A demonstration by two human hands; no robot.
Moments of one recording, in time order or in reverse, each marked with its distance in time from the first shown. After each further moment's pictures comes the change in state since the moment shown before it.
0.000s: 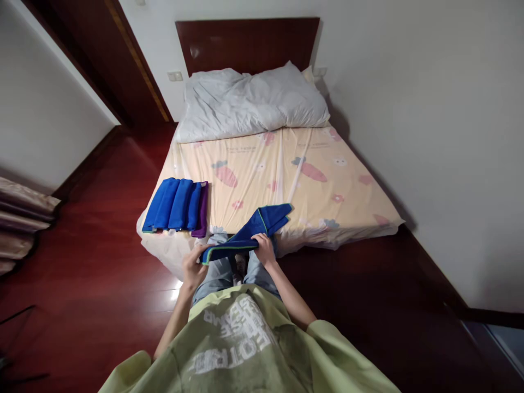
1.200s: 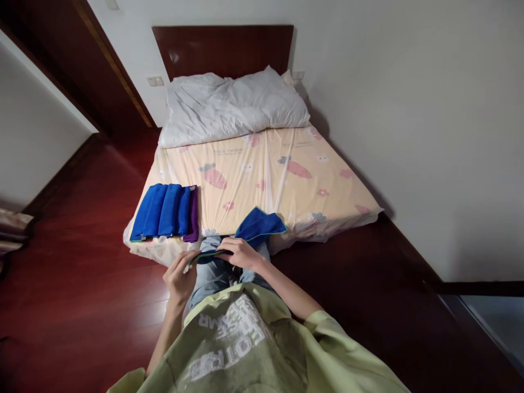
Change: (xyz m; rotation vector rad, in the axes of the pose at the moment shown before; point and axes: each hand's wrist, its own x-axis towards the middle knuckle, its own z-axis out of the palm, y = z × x) left_hand 0.002 0.026 -0.021 0.094 0.196 0.137; right_hand 0.025 -0.130 -0.041 0.239 -0.225 -0.474
